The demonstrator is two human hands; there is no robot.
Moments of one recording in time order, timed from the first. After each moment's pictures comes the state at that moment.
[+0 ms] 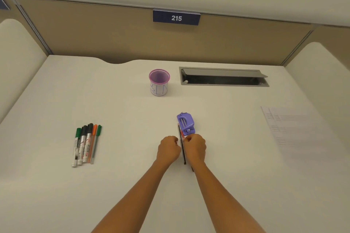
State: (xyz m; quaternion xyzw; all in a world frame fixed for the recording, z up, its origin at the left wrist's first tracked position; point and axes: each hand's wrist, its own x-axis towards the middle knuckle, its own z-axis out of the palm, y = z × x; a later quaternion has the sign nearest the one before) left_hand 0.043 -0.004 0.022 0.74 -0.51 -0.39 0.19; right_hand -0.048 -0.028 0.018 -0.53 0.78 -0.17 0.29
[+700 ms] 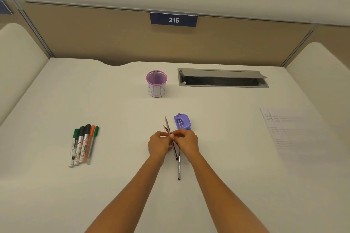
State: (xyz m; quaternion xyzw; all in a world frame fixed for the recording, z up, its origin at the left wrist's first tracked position) left_hand 0.047 -0.011 0.029 0.74 -0.20 -0.49 0.42; right_hand -0.053 -0.043 0.026 -0.54 0.66 -0.24 0.47
